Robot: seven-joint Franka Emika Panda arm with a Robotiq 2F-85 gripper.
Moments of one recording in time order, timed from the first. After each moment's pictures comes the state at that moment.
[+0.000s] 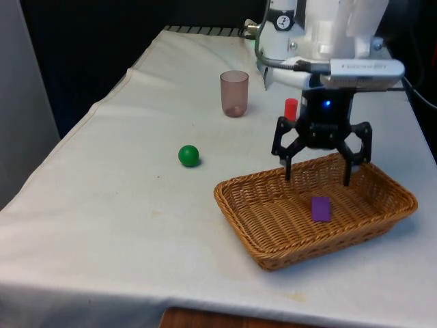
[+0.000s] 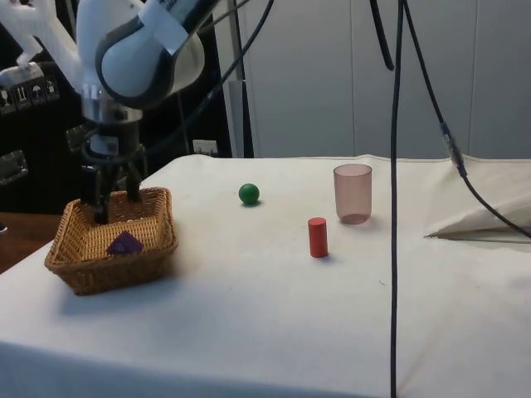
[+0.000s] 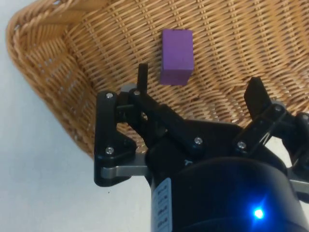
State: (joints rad) arm 0.27 0.73 -0.18 -1.57 0.11 2.50 0.07
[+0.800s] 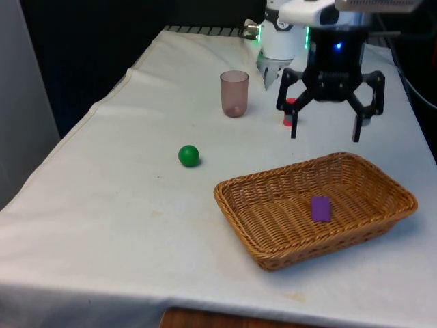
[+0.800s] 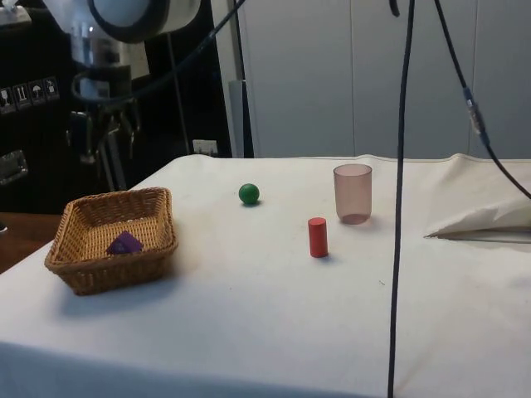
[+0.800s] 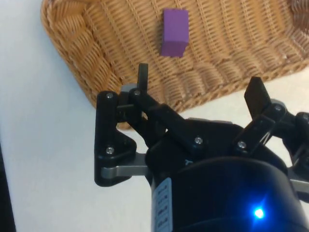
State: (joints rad) arm 0.28 0.58 -0.18 -1.60 0.08 2.39 0.07
